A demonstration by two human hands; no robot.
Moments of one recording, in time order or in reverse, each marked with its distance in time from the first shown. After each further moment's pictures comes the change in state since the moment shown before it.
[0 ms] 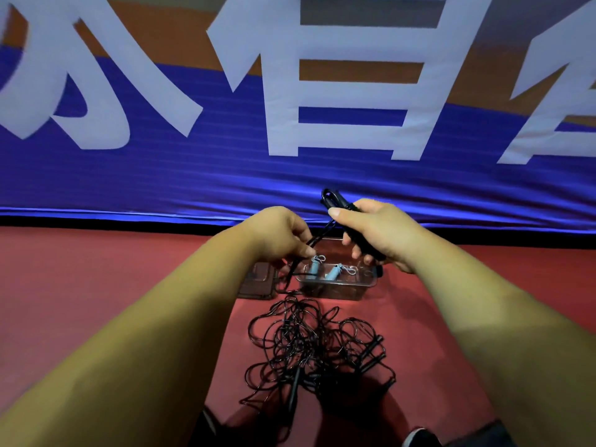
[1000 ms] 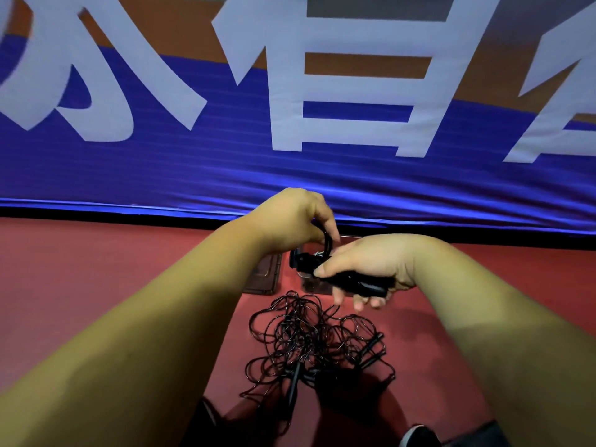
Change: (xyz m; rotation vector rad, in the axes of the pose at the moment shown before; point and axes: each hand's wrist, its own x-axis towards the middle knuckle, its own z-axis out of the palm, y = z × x) left_hand -0.001 0.017 -0.002 0.314 0.144 0.479; right_hand -0.017 0.003 0.016 -0.350 -0.604 0.358
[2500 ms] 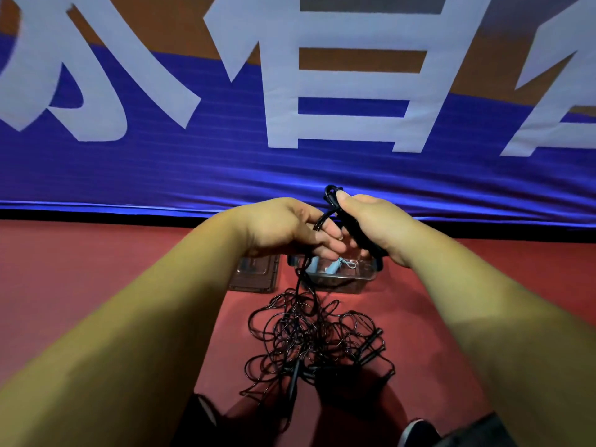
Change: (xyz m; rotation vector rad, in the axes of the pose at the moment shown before) left_hand -0.007 -0.004 0.007 -0.886 -0.384 -0.340; right_hand 0.016 0.000 -0.024 0.330 0.633 -0.319
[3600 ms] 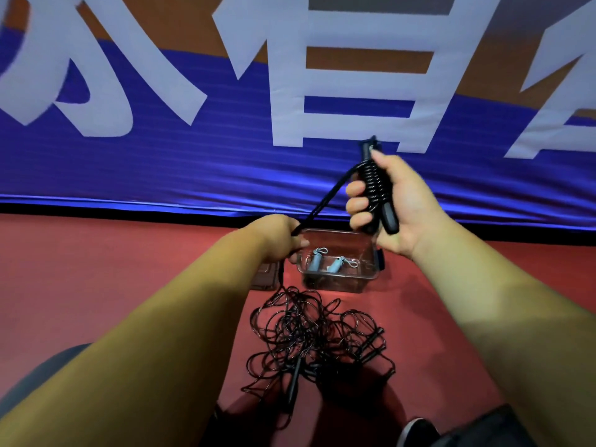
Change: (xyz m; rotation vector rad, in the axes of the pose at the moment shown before) left_hand 0.013 -0.036 -0.019 0.714 0.448 -0.222; right_hand -0.014 -0.030 -0.011 0.937 -0.263 0.081
